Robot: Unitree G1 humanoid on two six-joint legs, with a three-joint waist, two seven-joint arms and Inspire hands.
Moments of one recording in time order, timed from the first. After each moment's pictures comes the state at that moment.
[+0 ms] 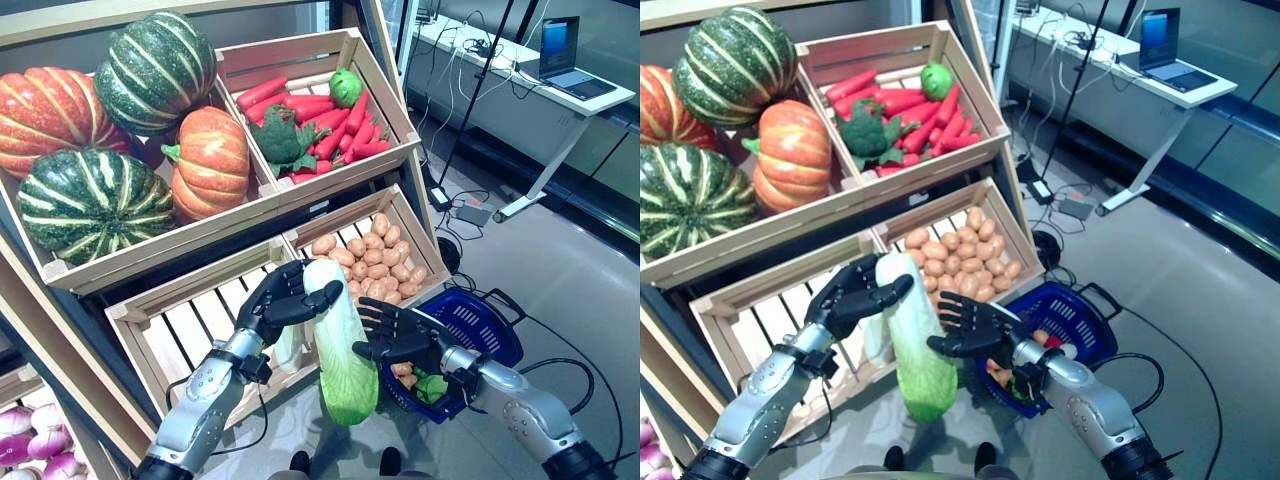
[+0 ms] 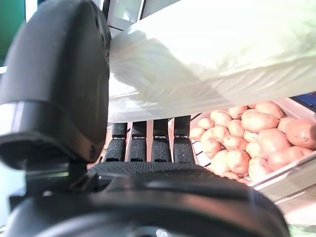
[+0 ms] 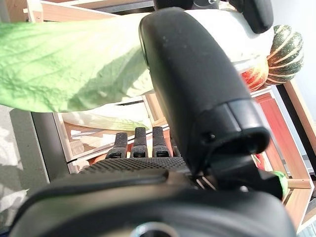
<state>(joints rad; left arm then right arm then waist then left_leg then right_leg) 0.06 0.51 -0.25 -0.09 -0.66 -0.05 -0.08 -0.02 -0.56 0.33 -0.09 0.75 0.37 0.23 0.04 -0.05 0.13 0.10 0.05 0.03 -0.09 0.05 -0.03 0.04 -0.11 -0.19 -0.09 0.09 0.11</state>
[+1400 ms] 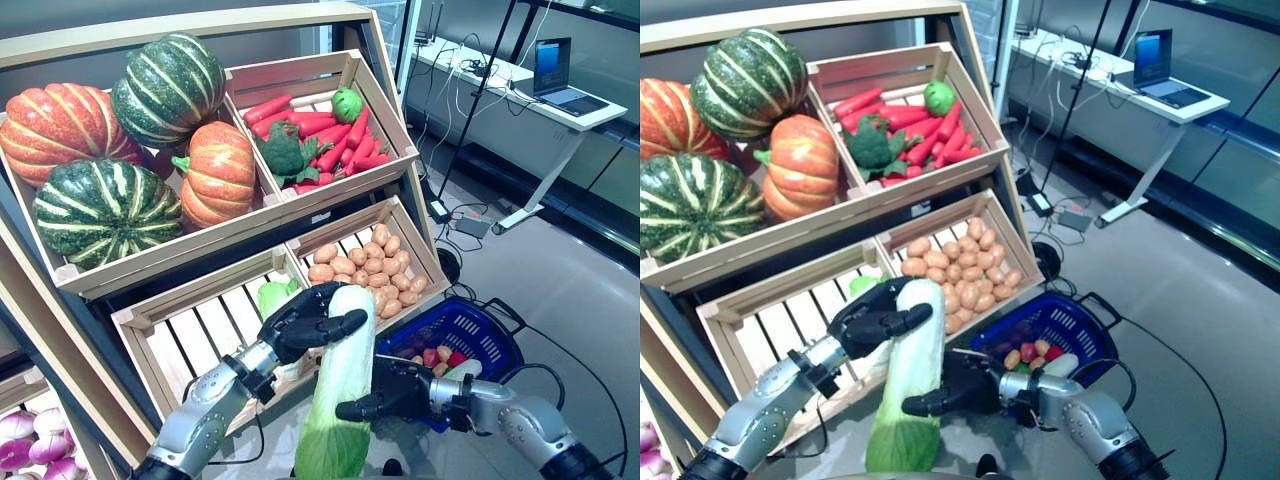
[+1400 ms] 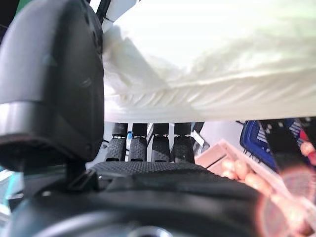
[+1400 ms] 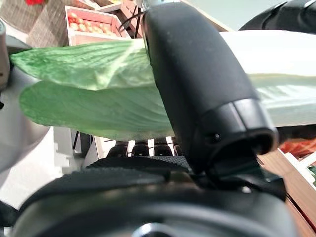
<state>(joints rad) 0.06 0.53 -0.32 -0.09 -0.79 0.01 -0.40 -0.01 -0.57 0.42 -0.06 0.83 0.59 0.59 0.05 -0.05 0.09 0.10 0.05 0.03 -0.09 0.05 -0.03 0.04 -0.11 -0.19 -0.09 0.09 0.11</state>
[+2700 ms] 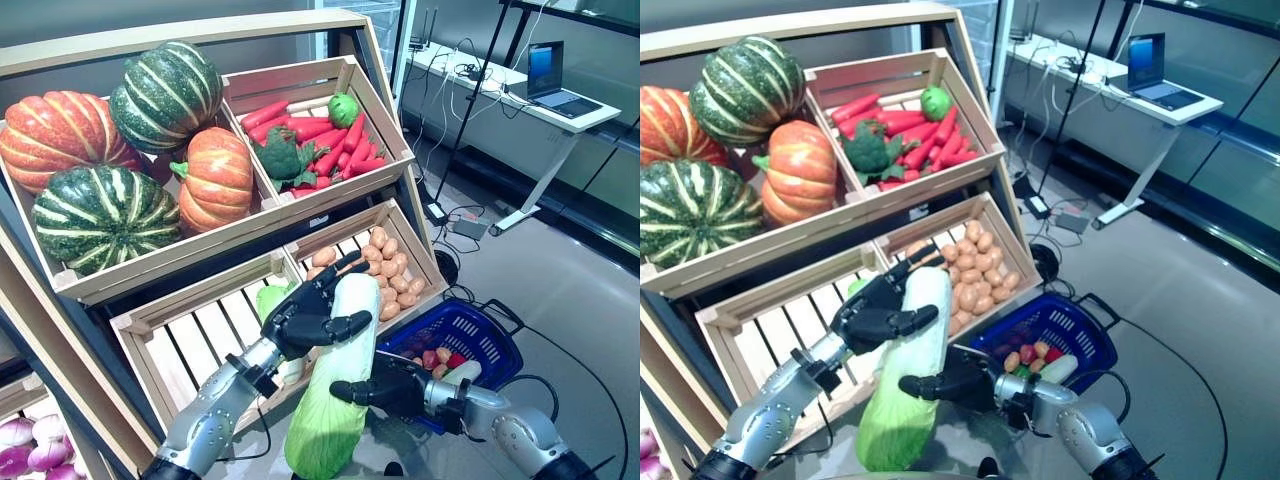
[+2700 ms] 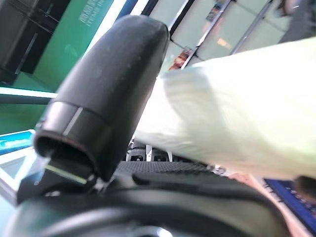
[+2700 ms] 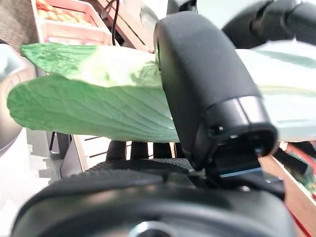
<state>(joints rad) 0.06 0.47 -0.21 -0.13 -0.98 0.06 -0.40 0.06 -0.53 0.36 -0.01 0.88 0.46 0.52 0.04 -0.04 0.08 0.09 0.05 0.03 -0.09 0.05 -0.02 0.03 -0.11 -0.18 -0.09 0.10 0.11</state>
